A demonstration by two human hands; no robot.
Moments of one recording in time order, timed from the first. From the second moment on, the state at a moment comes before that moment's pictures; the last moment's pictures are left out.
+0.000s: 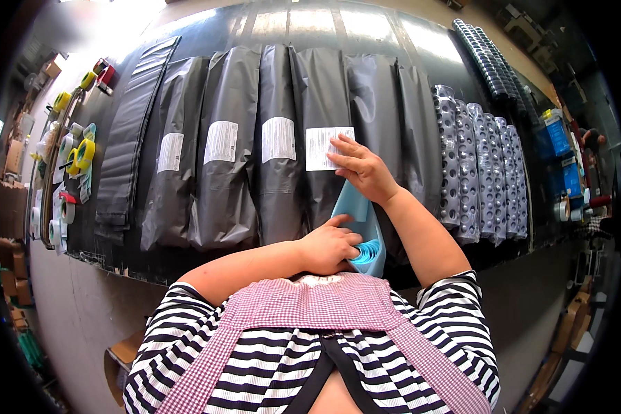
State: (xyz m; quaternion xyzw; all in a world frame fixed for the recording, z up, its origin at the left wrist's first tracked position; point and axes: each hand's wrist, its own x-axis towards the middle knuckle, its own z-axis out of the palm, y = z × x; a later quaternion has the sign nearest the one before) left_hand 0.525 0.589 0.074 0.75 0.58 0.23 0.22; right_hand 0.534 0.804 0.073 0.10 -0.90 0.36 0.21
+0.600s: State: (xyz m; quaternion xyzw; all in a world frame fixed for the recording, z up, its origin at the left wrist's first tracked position) left_hand 0.524 0.588 0.071 0.76 0.56 0.25 0.20; right_hand 0.518 0.805 0.113 0.01 -0.94 0.34 -0.05
